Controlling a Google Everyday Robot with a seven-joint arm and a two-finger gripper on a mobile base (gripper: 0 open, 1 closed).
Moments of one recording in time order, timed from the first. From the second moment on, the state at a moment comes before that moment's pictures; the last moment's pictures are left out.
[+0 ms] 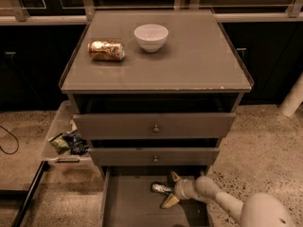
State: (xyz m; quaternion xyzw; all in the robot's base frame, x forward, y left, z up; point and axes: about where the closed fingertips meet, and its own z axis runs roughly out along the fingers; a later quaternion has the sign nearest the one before) arm 0.589 -0.122 0.129 -0.54 0.74 0.17 0.36
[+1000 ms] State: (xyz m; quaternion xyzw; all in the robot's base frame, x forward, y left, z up) arm 0.590 -0.121 0.127 -0.54 0.74 0.17 0.36
